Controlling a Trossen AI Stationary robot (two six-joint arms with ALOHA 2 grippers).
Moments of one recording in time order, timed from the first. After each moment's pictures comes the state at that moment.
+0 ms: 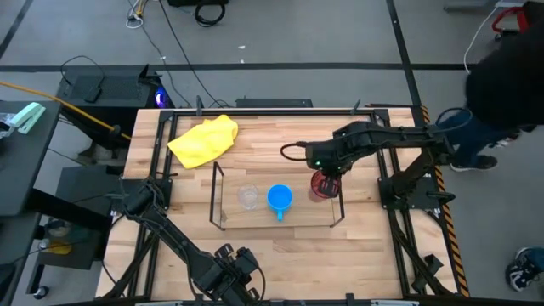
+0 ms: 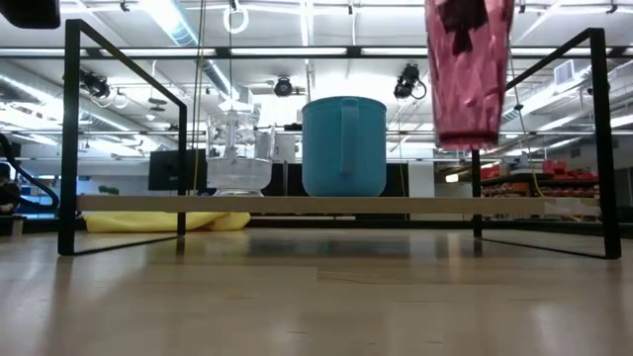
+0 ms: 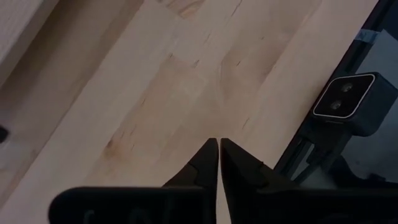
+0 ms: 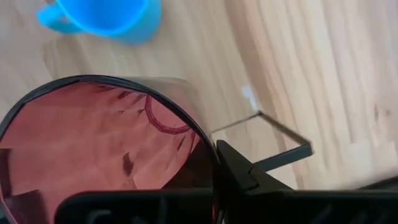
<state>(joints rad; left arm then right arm) -0.76 2.09 1.79 -1.01 -0.32 -1.32 0.07 1.59 1.74 -1.57 0.07 0.44</state>
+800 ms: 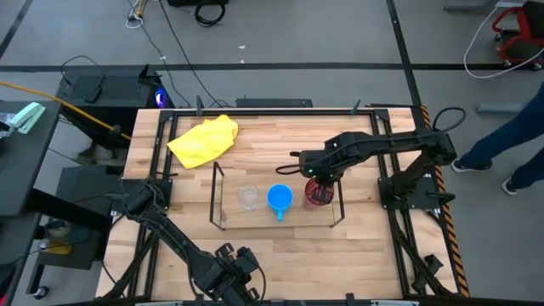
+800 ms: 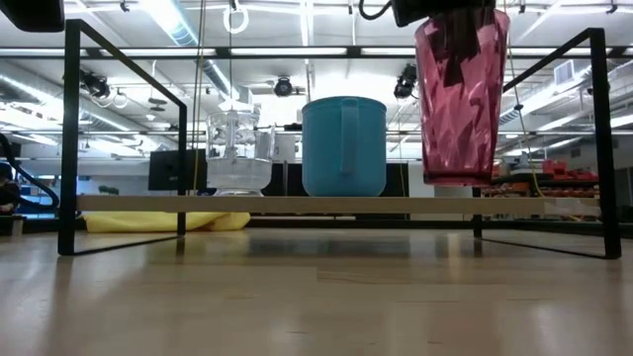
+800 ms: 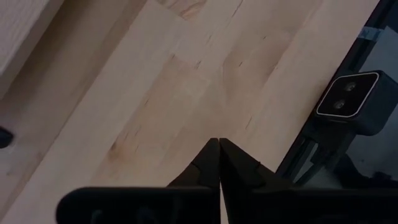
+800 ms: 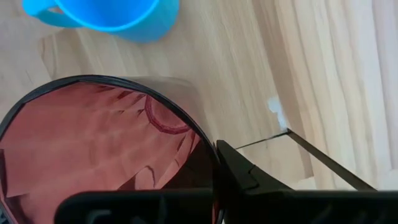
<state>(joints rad) -0.75 2.09 1.79 -1.02 -0.32 -1.30 0.07 1.59 1.54 -1.36 0.02 0.40</state>
